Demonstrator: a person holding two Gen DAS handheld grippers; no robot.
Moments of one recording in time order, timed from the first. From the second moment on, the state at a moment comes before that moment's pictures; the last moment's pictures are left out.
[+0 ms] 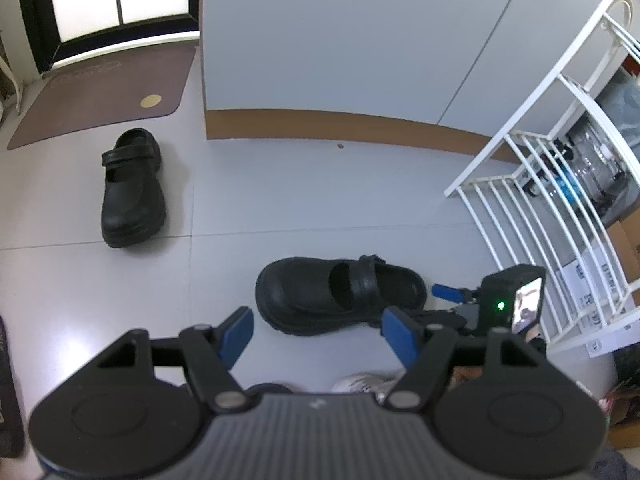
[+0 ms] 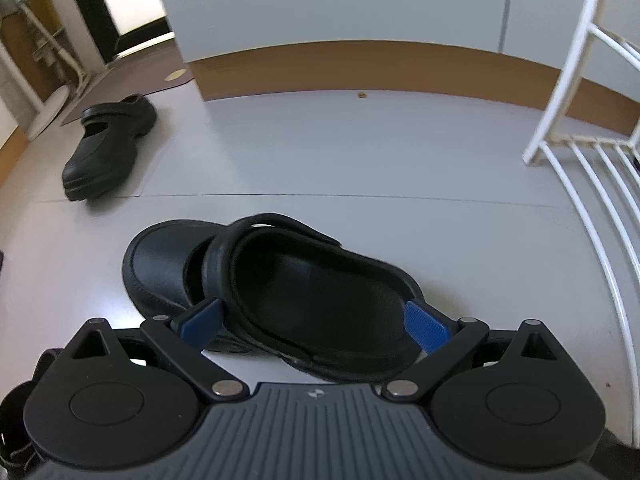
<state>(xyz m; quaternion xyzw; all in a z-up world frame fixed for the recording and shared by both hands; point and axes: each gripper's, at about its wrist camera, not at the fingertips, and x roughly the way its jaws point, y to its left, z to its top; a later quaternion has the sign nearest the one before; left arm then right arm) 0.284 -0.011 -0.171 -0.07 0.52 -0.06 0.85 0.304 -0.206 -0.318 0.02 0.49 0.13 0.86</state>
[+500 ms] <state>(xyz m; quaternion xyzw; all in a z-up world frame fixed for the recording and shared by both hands) 0.287 -0.008 -0.167 -0.08 0.52 -0.07 0.85 0.291 -0.195 -0.308 0.05 0.47 0.12 0.87</state>
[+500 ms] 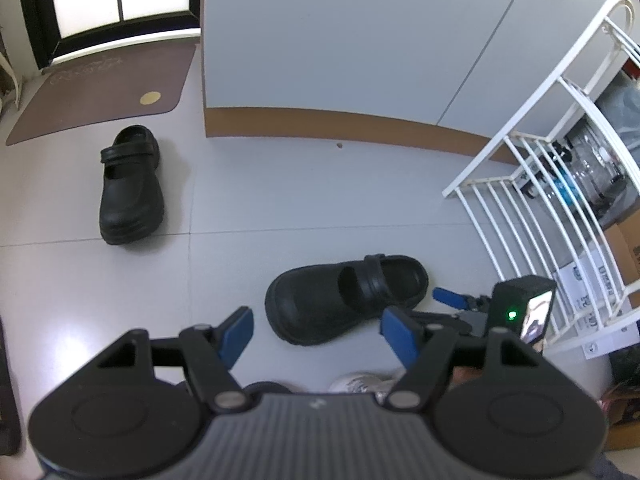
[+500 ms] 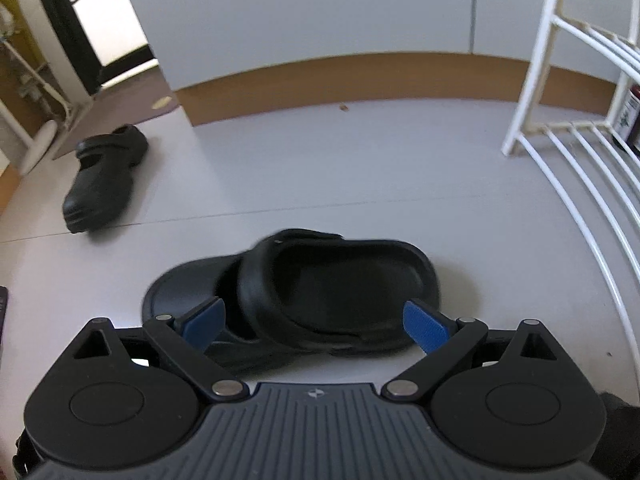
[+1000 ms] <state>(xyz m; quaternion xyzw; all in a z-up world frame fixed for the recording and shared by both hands) 0.286 -0.010 -0.167 -0.08 0.53 -0.07 0.84 0.300 -0.191 -0.336 0.03 0.50 0.07 0.86</state>
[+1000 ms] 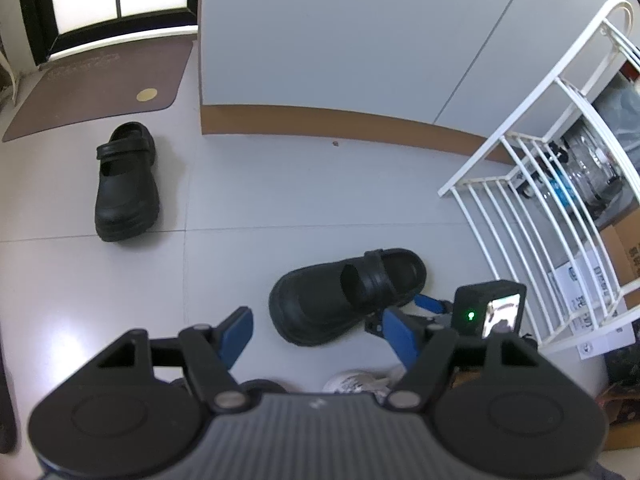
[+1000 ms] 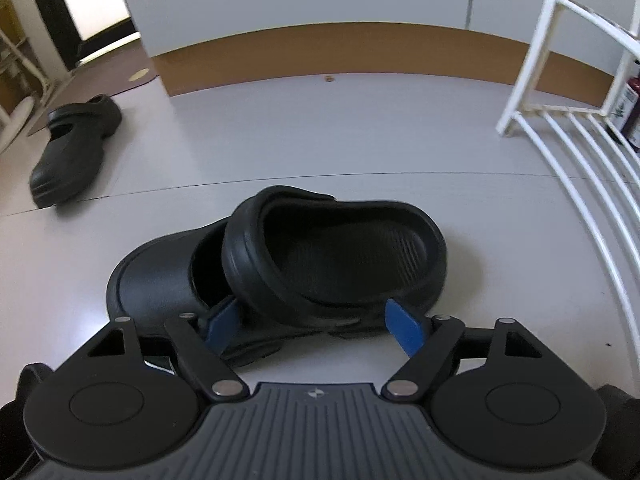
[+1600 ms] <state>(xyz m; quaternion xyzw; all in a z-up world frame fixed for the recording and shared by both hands) 0.288 -0.011 -0.167 -0.08 0.53 -0.07 0.84 0.307 -0.229 -0.341 0.09 0.48 0.11 0.86</state>
